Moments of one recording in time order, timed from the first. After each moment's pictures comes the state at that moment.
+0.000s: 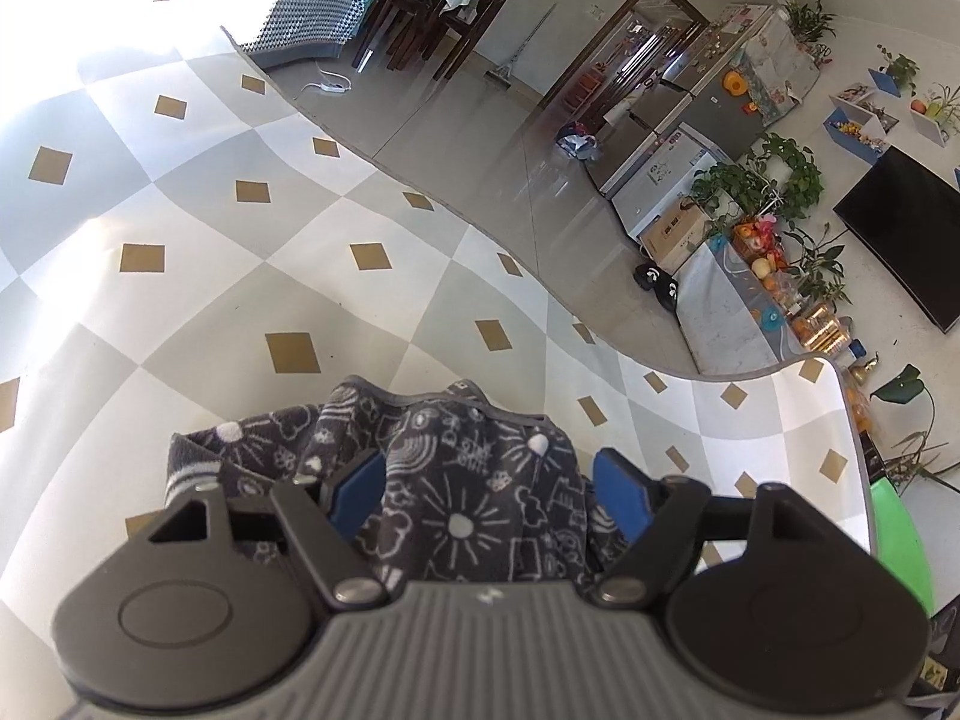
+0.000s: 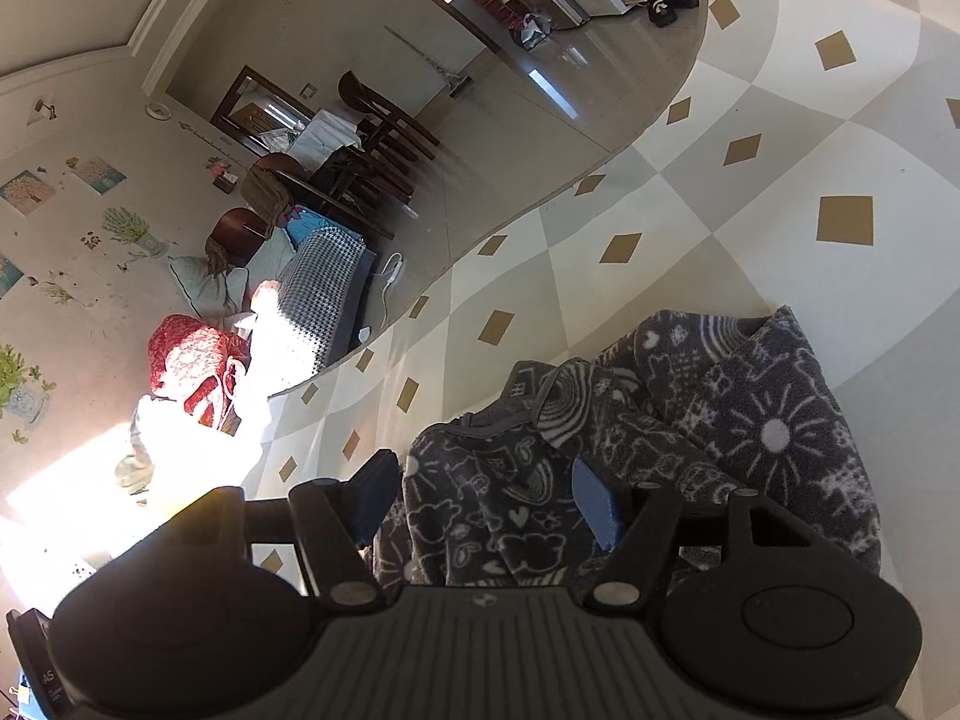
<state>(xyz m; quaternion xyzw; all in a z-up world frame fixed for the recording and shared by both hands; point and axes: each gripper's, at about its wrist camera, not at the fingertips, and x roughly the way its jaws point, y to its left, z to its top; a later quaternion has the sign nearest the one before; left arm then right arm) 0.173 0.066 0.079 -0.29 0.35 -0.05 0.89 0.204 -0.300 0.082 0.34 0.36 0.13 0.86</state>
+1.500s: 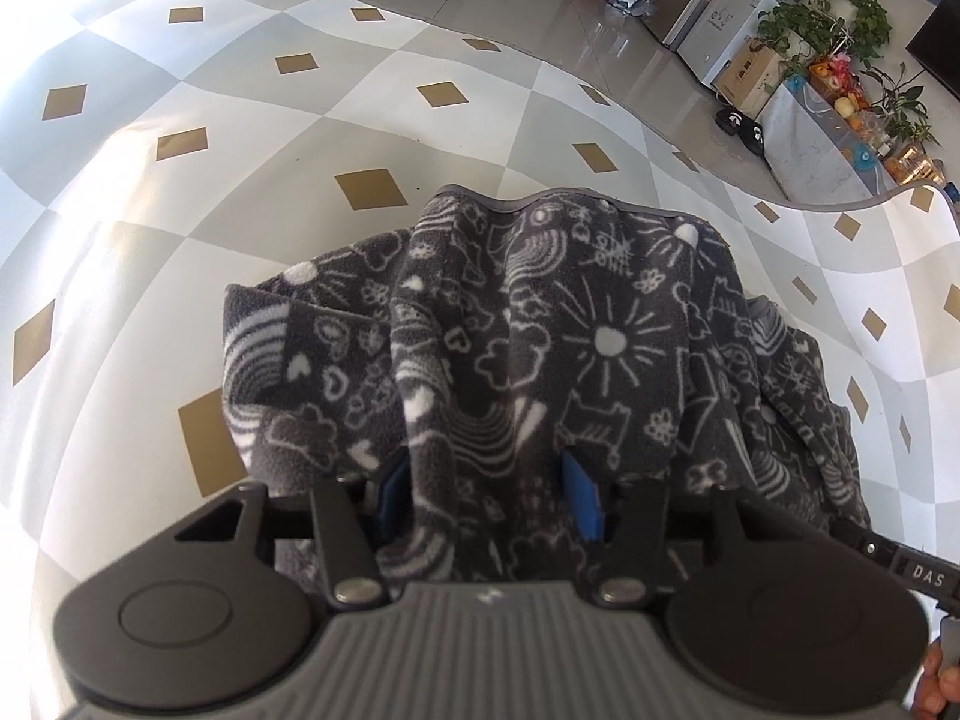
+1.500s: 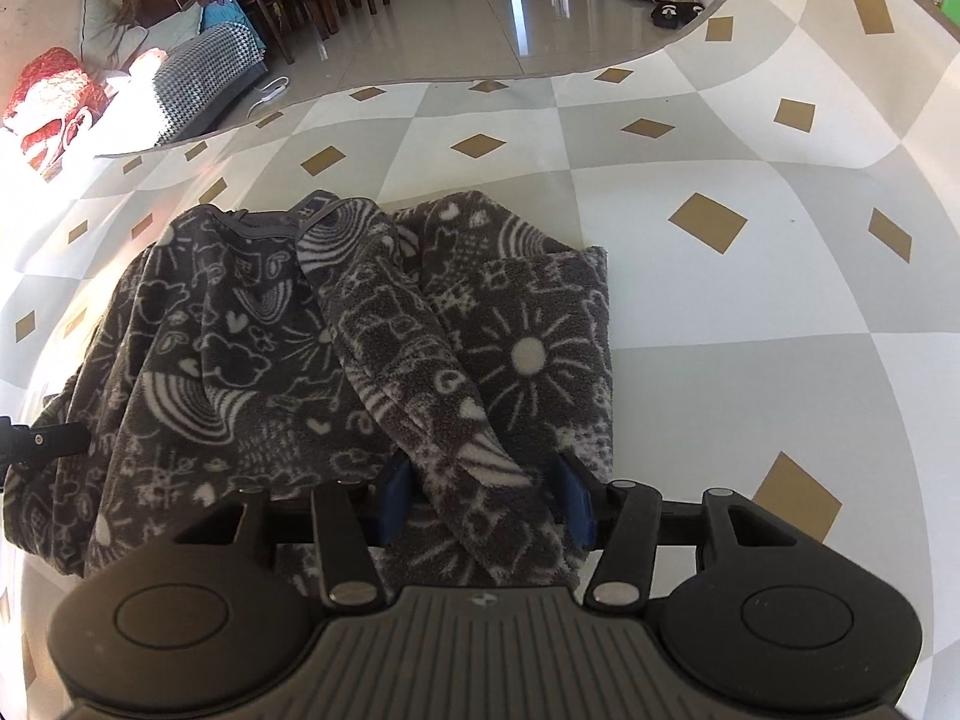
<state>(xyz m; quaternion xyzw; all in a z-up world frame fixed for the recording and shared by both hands) 0.176 0.049 0.007 -0.18 0.49 -0.01 0.85 0.195 -0.303 0.031 0.05 0.48 0.06 0.87</state>
